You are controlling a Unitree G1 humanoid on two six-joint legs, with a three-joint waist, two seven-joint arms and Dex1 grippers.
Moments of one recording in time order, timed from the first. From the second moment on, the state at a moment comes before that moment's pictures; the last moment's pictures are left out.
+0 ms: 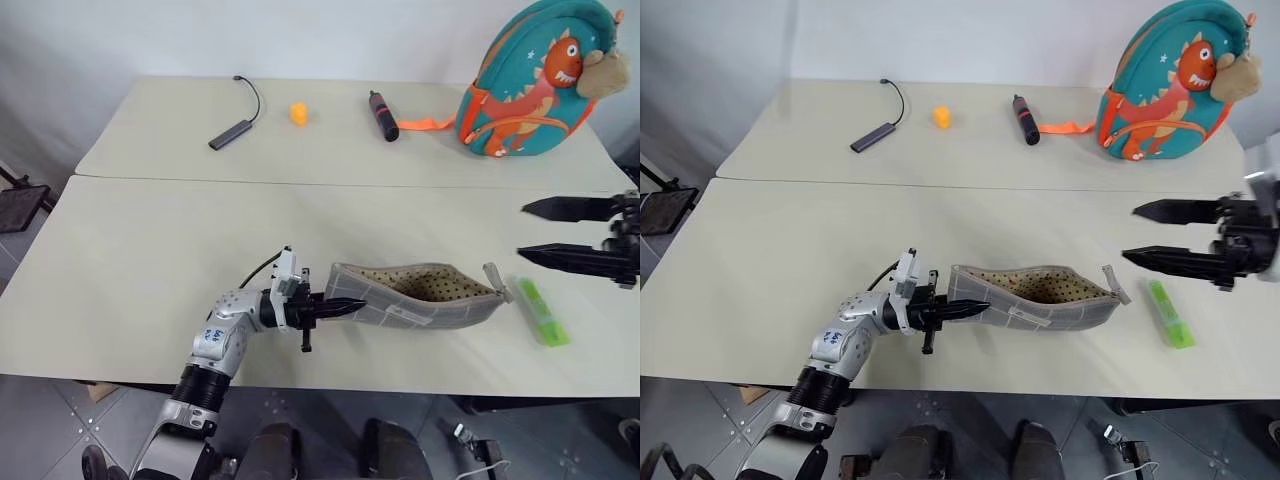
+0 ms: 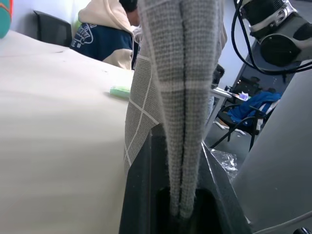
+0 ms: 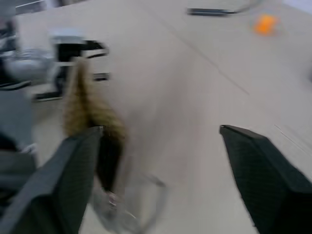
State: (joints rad) left arm -0.43 0.20 -0.14 0.23 -0.46 0.19 -1.20; right arm -0.38 -1.18 -0.37 -0.17 0.78 0.73 1.34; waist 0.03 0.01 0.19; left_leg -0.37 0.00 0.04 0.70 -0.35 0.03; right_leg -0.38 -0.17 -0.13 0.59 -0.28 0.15
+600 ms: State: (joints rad) left arm -0.44 0.19 -0.14 0.25 -0.44 0.16 -1.19; right arm -0.57 -1.05 0.13 -0.43 0.57 0.76 1.19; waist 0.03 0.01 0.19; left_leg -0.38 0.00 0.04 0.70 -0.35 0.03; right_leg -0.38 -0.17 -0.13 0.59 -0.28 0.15
